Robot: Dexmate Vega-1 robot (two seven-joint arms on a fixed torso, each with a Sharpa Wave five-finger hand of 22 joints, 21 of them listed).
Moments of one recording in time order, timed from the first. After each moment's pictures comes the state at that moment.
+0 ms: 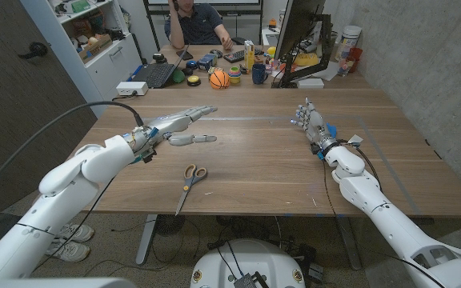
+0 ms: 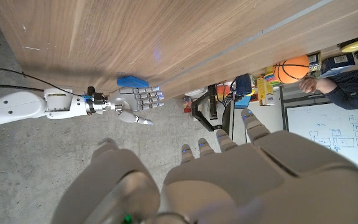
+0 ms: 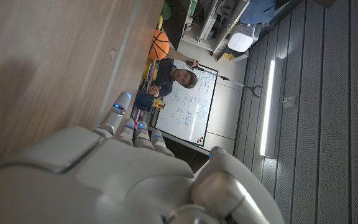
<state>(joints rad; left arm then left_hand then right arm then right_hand) 1.25 0.69 -0.08 -1.98 0.55 -0.39 -0.33 0.31 -0.06 -0.01 0.01 0.37 -0.18 -0.21 0.19 0.18 -0.17 -0.14 0.18 0.18 -0.17 -0.03 0.21 0.18 -0.02 0.20 0.20 0.17 -0.88 -0.40 -0.28 -1.31 0.52 0.25 0.14 0.02 0.08 0.14 0.16 0.27 -0.10 0.12 0.19 0.19 -0.06 0.17 0.19 0.19 -0.17 0.13 0.38 0.18 -0.17 0.05 1.09 0.18</state>
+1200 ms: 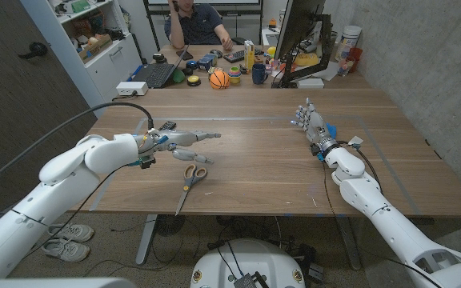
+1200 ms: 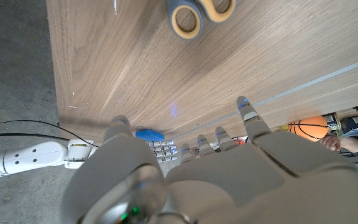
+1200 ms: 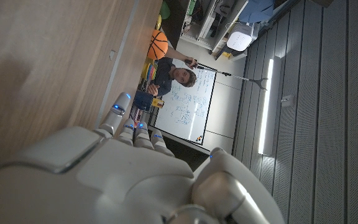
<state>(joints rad) 1.21 0.83 0.00 -2.05 0.53 -0.24 -0.61 0.53 0.03 0.05 -0.09 0.41 -0.18 -0.21 0.22 0.19 -0.09 -0.13 0.22 0.18 -0.10 -0.03 0.24 0.17 0.16 0.18 0.20 0.17 -0.90 -0.41 -0.27 -1.34 0.52 0.26 0.12 0.02 0.07 0.12 0.17 0.27 -0.10 0.12 0.19 0.19 -0.06 0.17 0.19 0.19 -0.17 0.13 0.37 0.18 -0.18 0.05 1.09 0.18</state>
